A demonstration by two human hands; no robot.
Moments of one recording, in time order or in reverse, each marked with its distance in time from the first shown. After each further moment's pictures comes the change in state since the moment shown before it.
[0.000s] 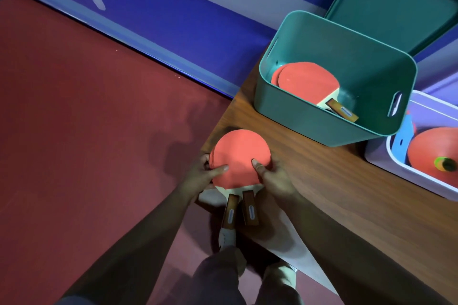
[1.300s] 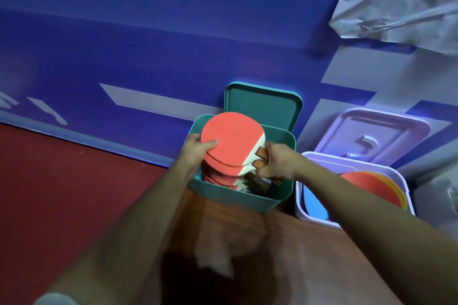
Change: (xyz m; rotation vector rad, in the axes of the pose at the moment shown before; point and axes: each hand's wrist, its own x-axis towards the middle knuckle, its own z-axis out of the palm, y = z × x) left_hand 0.036 0.280 0.199 0.044 0.046 0.345; right_hand 0.013 -0.216 -0.244 -0.888 0.048 -0.310
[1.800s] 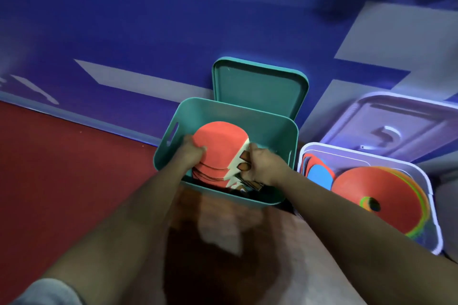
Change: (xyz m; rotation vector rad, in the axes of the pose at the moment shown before) left_hand 0.059 -0.061 0.021 0.730 0.114 -0.082; right_hand 0.064 0.049 0.072 -0.035 -0.087 -0.012
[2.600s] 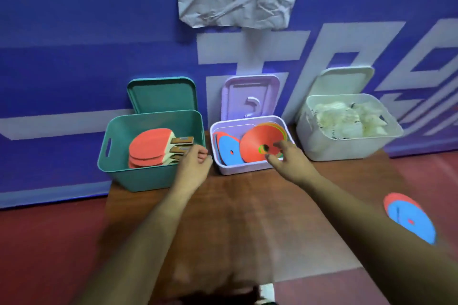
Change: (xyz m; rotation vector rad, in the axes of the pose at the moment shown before) left_hand -0.257 0.045 0.060 -0.061 -0.133 0.695; right_hand -0.346 0.066 -0.010 0.237 0.717 0.390
